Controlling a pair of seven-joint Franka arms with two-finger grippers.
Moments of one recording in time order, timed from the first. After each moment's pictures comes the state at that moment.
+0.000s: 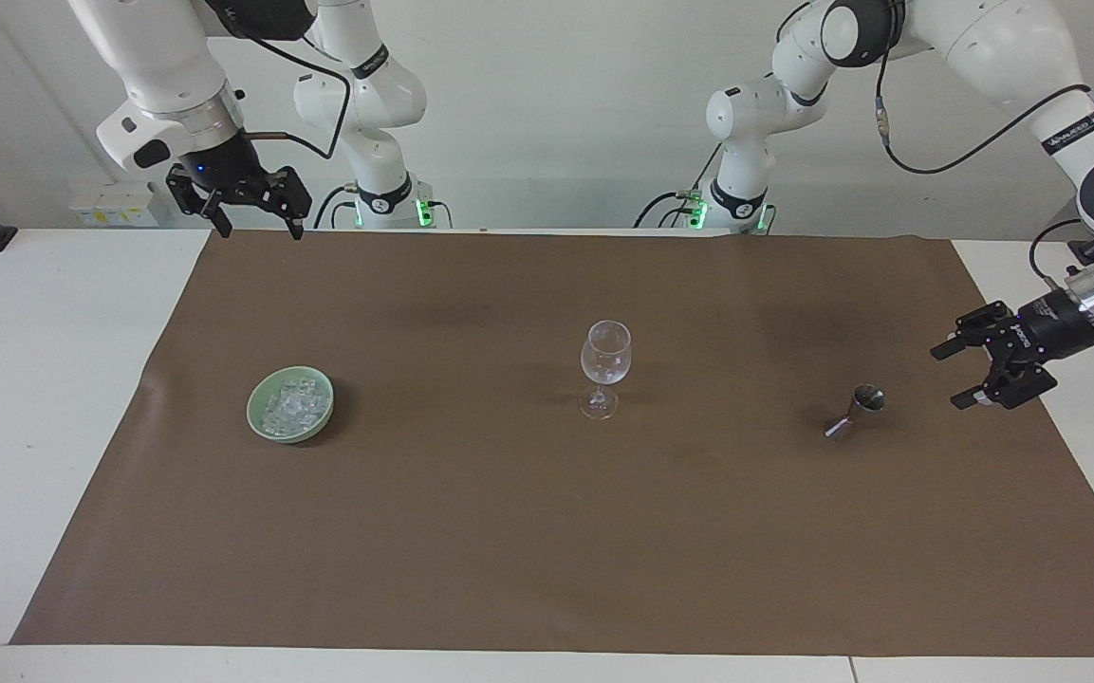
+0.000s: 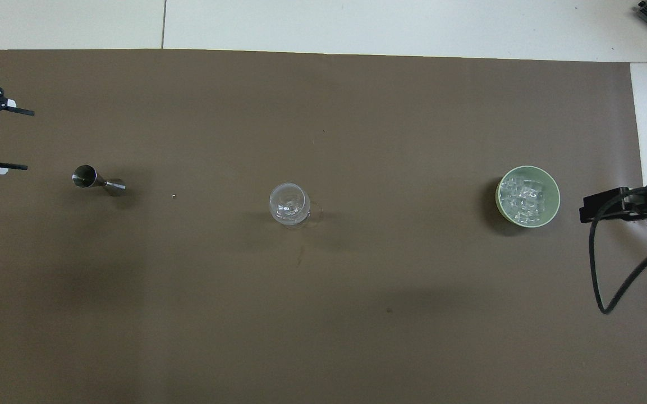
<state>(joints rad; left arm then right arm) 0.27 0.41 0.06 -1.44 -0.68 1.63 -0.88 0.05 -0.09 -0.05 -1.66 -0.01 1.50 0.04</state>
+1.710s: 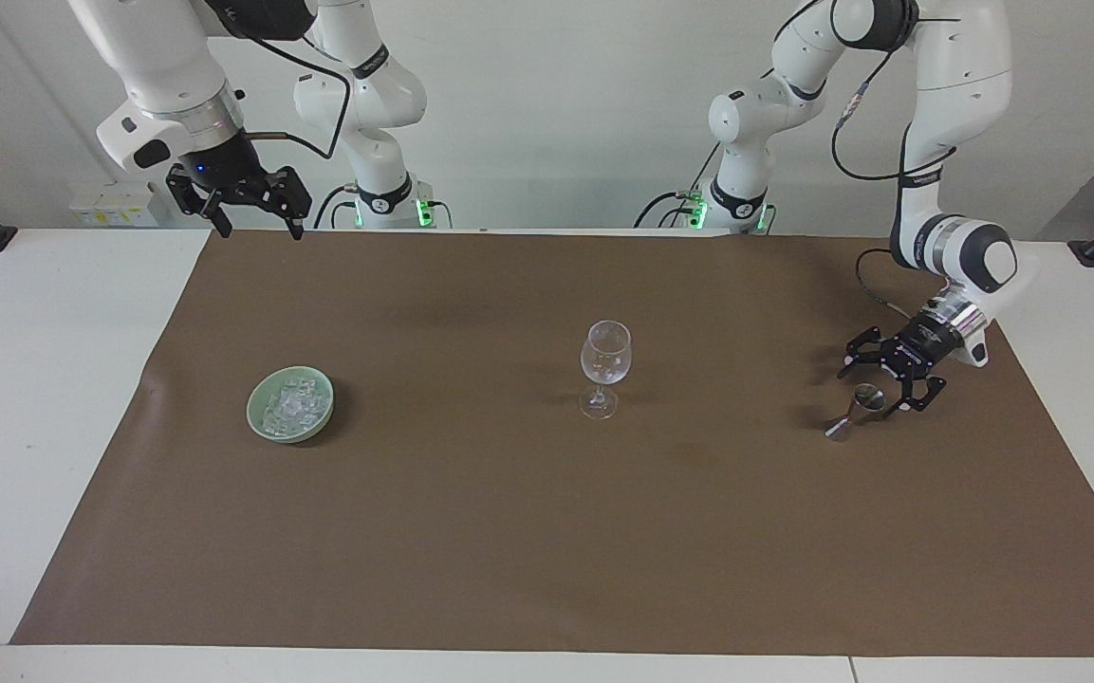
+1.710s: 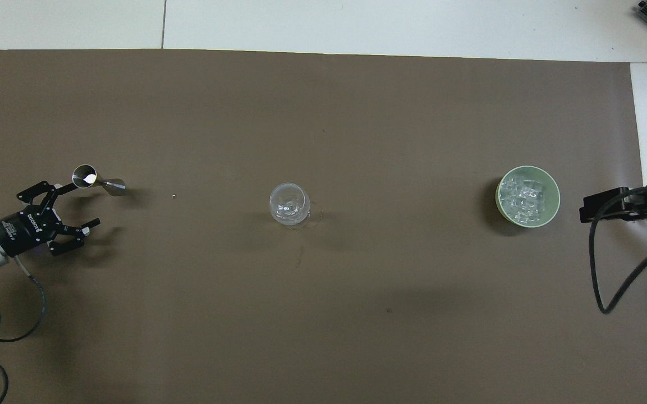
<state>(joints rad) 0.38 0.27 0.05 -2.26 -1.45 1.99 -0.63 0.05 -0.09 -0.05 -1.66 -0.01 1.50 0.04</state>
